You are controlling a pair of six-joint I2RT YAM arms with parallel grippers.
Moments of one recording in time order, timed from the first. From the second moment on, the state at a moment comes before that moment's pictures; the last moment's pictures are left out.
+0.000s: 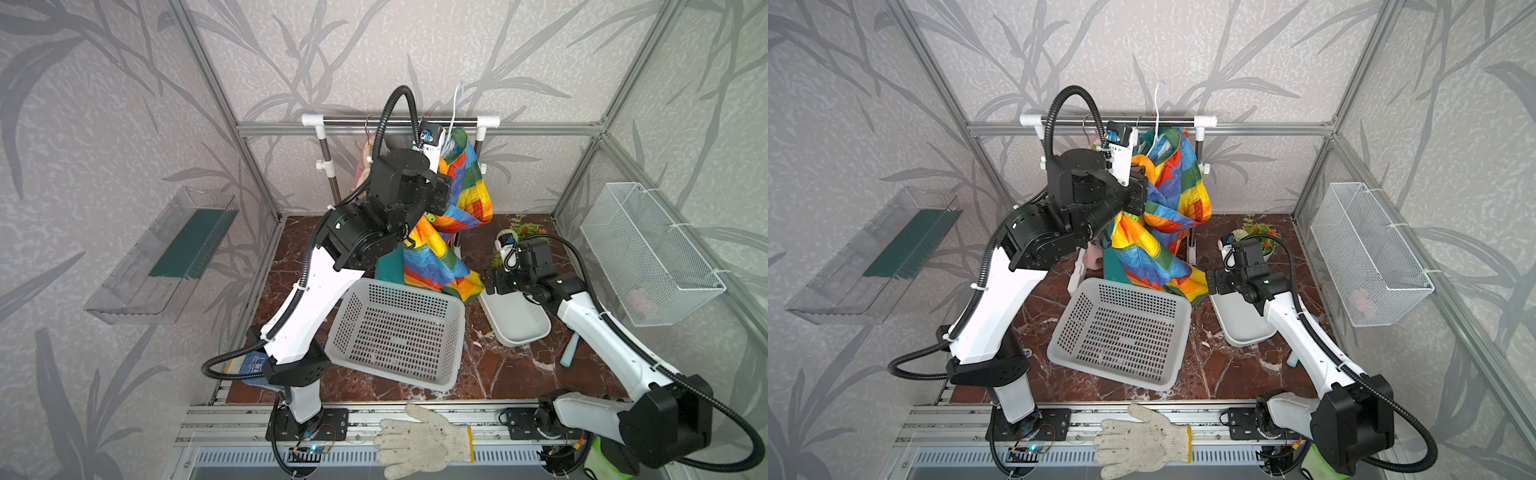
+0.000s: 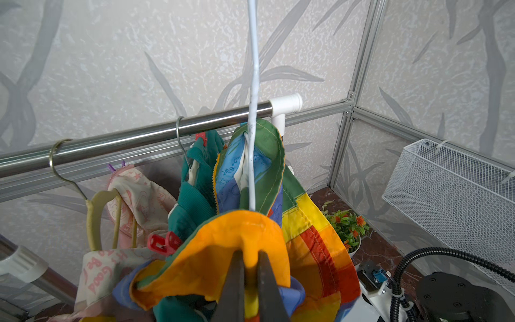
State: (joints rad) left arm -0.90 1.81 2.58 -0.92 -0.47 -0.05; right arm 0.28 1.23 1.01 -0.57 -0.05 0.04
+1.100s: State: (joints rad) left arm -1.02 1.64 2.48 -0.93 -0.54 -0.01; right arm 0.28 1.21 0.97 -0.56 -0.14 0.06
